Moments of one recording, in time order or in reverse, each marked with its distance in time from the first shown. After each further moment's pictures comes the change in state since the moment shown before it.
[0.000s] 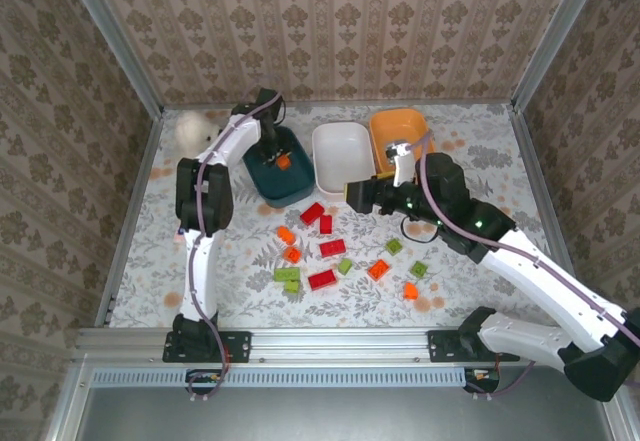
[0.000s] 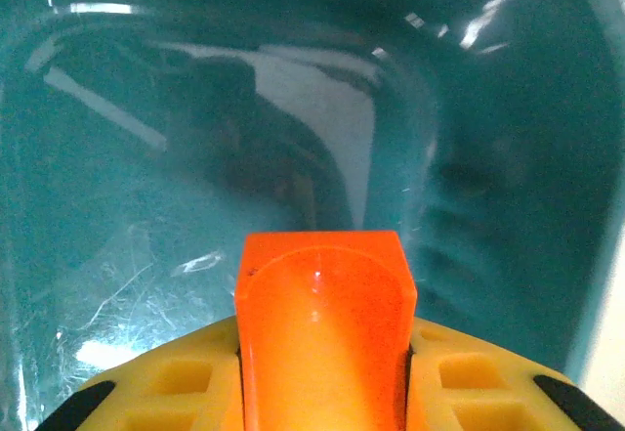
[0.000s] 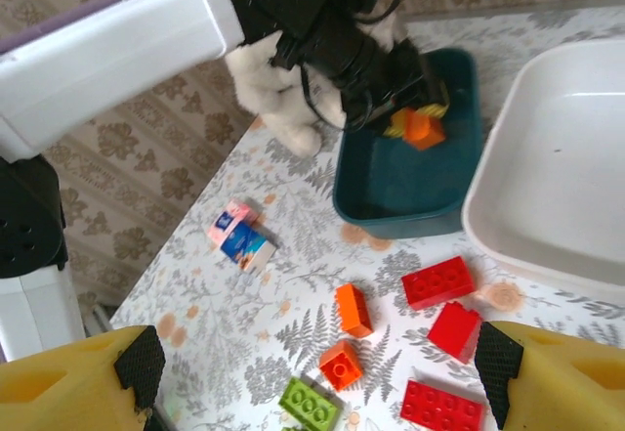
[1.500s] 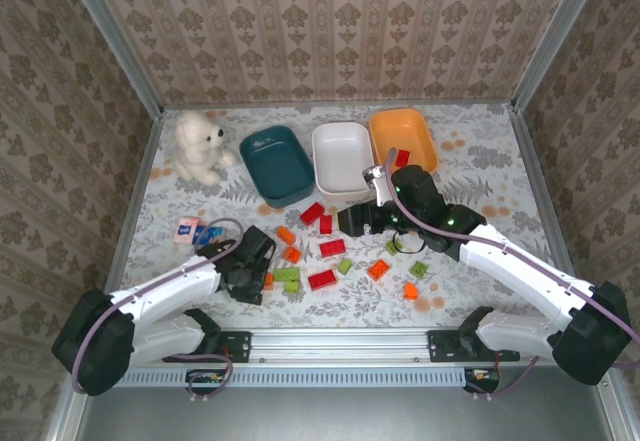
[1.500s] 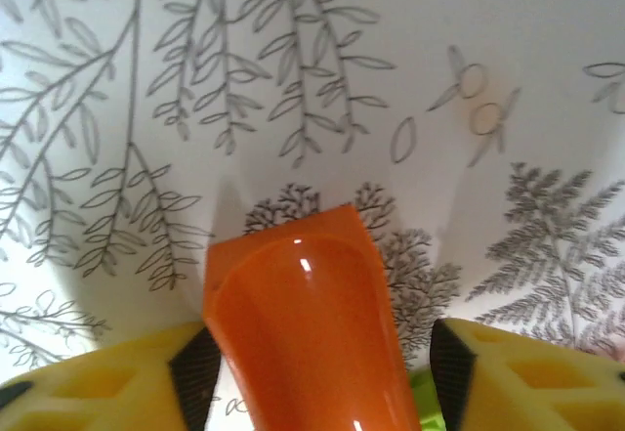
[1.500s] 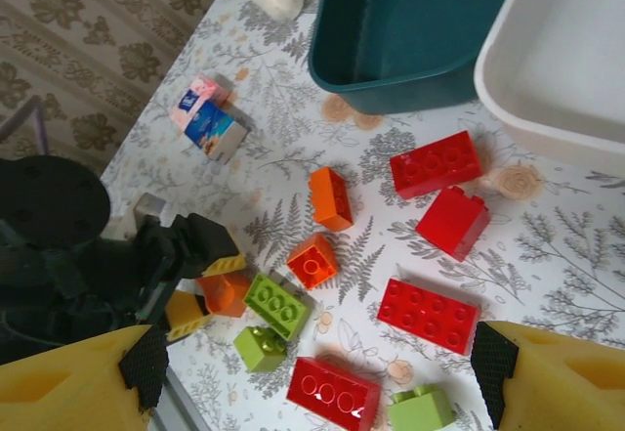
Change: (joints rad) left arm -0.402 -1.222 -1.579 0.272 -0.083 -1.167; right arm 0.001 0.123 -0.133 0.044 -0.181 -0.060
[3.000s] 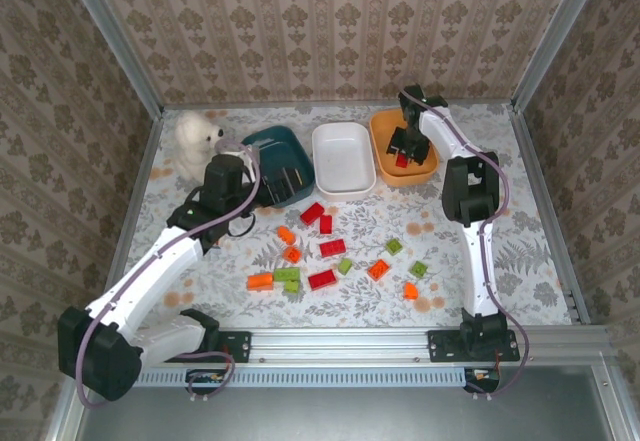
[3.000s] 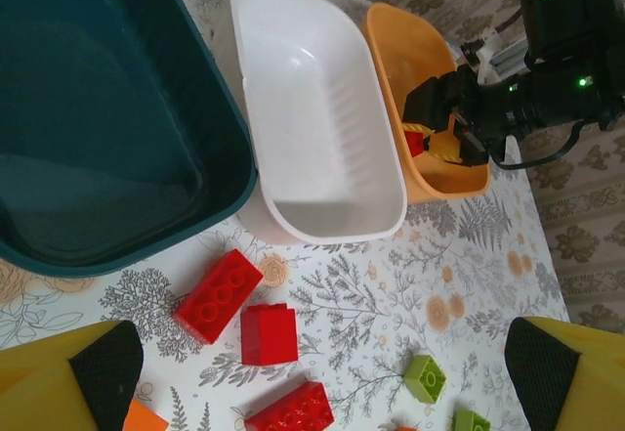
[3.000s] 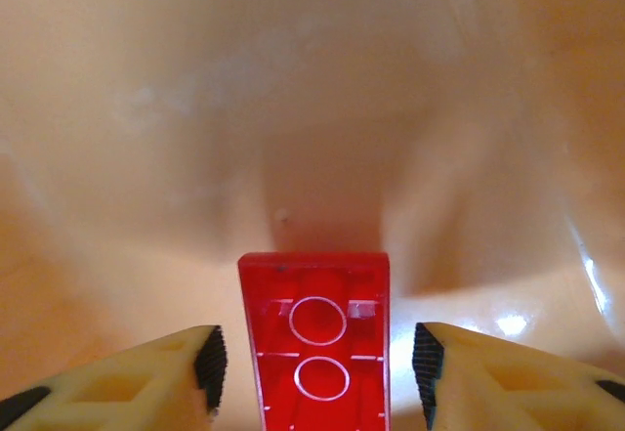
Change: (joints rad) left arm 0.225 -0.021 0.405 0.360 0.191 1.353; right arm -0.509 1.299 1.315 -0.771 0.294 0.124
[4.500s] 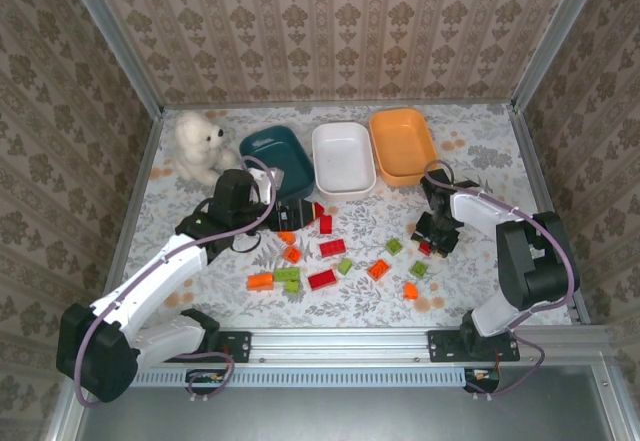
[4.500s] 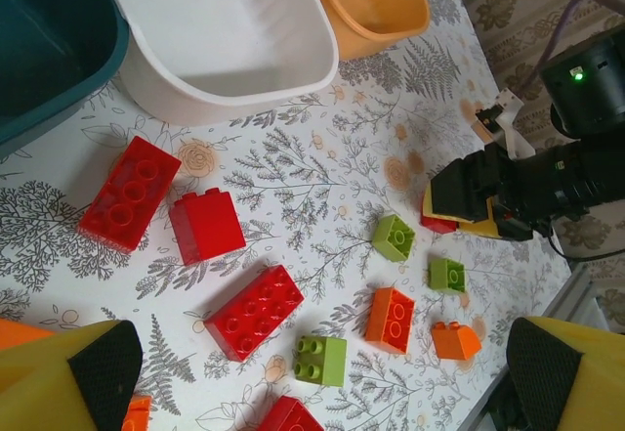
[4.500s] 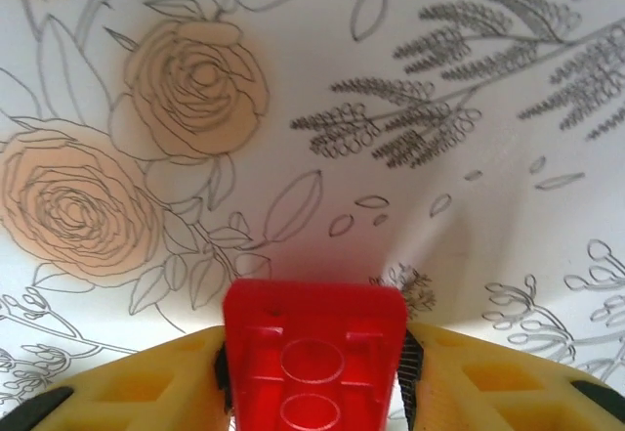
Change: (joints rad) left arm -0.054 -0.007 -0.108 0.014 0.256 0.158; right arm 0.052 -0.863 -1.342 0.295 -0.018 0.266
